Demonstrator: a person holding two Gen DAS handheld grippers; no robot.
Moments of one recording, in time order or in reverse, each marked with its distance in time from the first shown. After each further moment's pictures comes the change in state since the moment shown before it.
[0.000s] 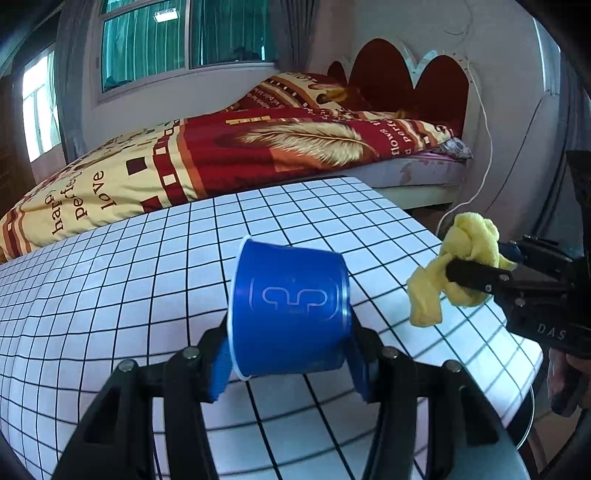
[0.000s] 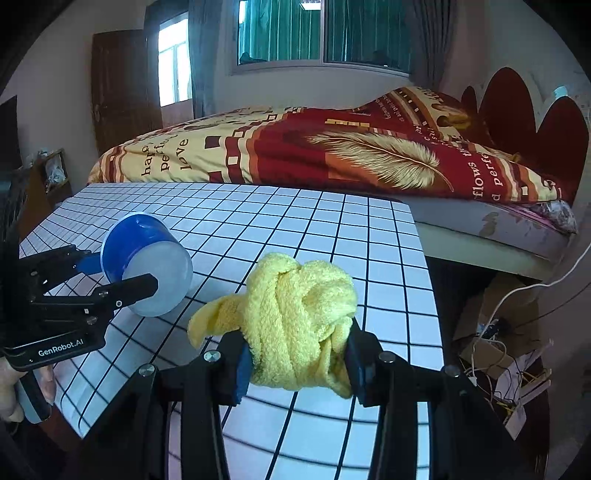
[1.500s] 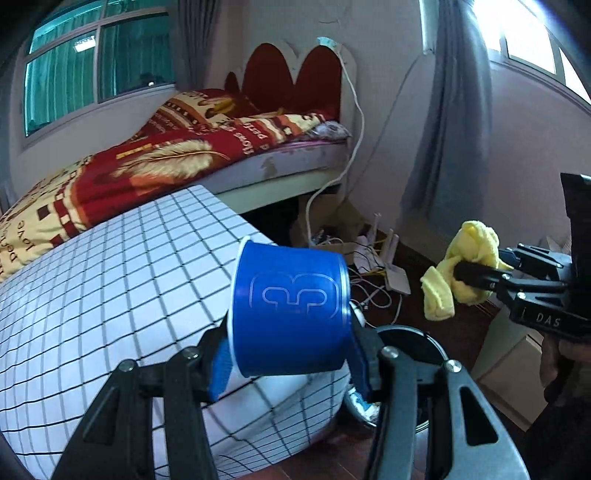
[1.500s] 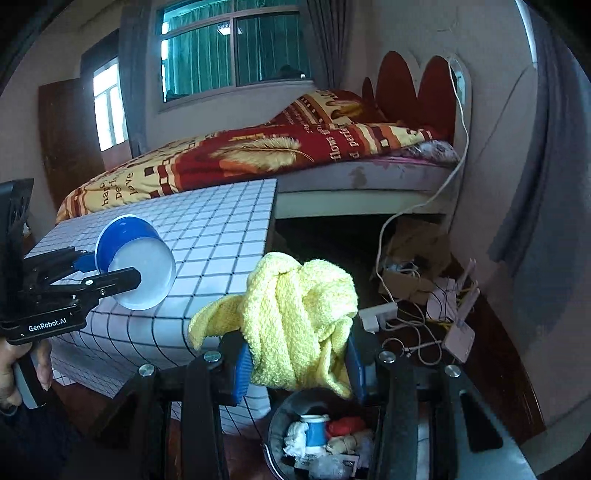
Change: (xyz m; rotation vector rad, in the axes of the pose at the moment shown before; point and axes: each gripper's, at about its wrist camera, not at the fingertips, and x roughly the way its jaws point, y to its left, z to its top) left arm -0.080 -0.192 -0.051 0.192 -0.031 -0.254; right arm -0.209 -0.110 -0.166 0.228 -0.064 -0.205
